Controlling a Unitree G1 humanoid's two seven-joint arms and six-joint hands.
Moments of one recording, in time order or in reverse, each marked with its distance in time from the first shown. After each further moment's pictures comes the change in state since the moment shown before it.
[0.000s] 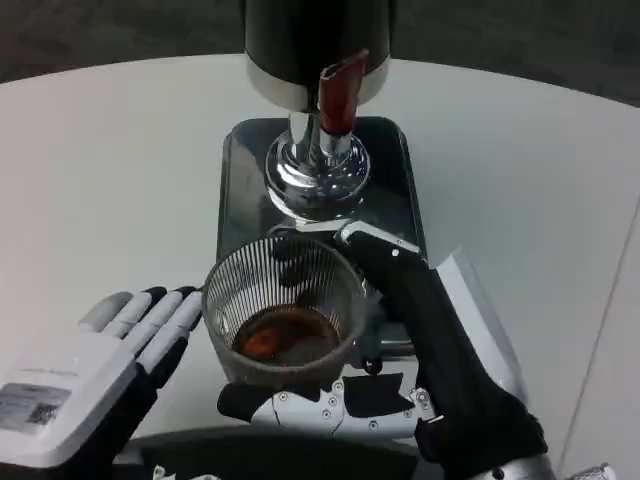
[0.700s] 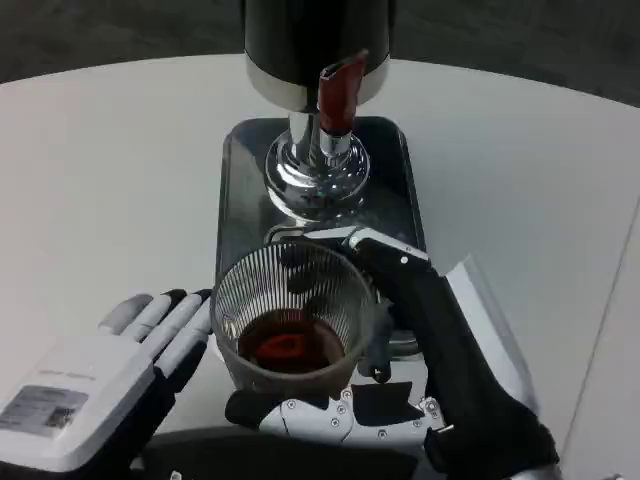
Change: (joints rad) left arm -0.001 -0.008 -0.030 -0.021 0.000 -0.002 -0.005; right arm 0.035 -0.011 0.000 -0.030 -0.003 0.004 0.001
